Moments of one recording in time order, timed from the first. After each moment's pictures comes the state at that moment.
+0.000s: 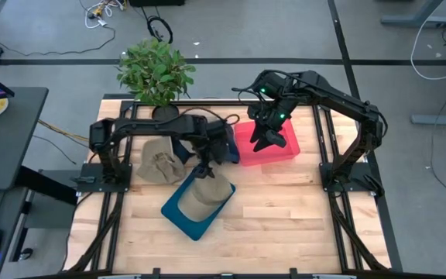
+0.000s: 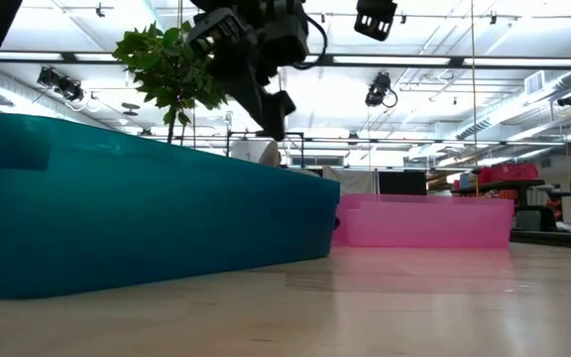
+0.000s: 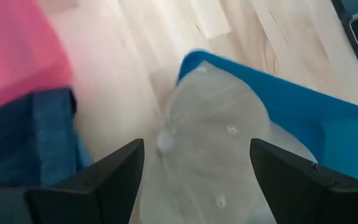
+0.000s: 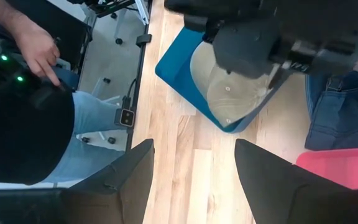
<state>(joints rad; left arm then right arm) 0.17 1.82 1.53 -0.89 0.42 0.46 -0.32 1.67 1.96 -1.39 -0.71 -0.11</state>
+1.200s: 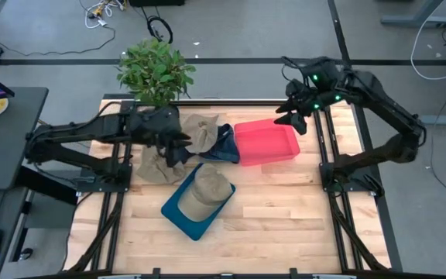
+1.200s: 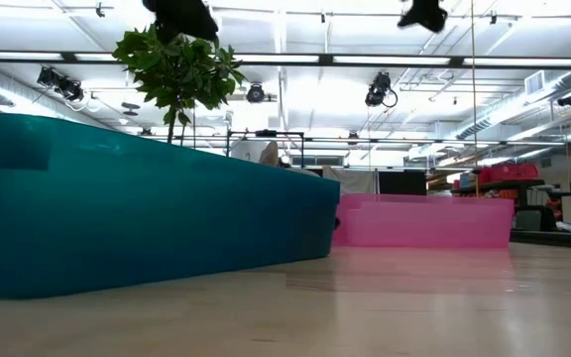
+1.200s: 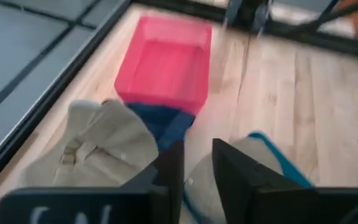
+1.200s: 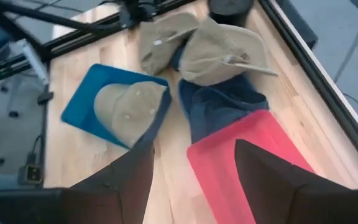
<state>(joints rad) 0.08 1.10 1.16 -0.67 -0.14 -0.19 -0.48 1.26 1.65 -1.19 -0.35 0.01</state>
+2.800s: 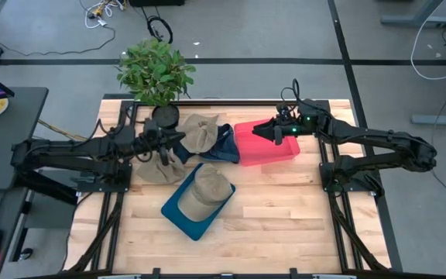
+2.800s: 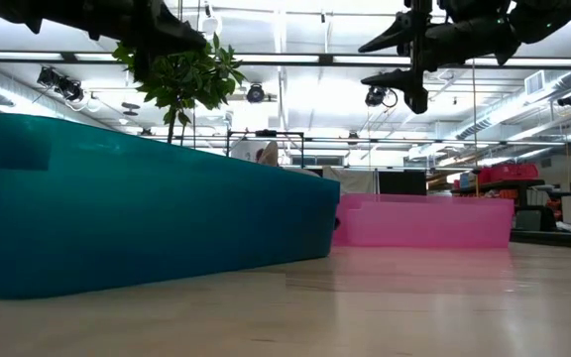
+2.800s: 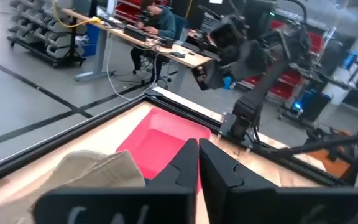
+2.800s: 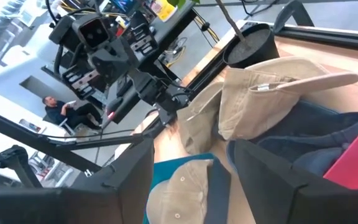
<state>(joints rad) 0.09 0.75 0.53 0.16 -0.27 -0.35 -0.41 1.04 0.70 0.11 -0.35 0.70</state>
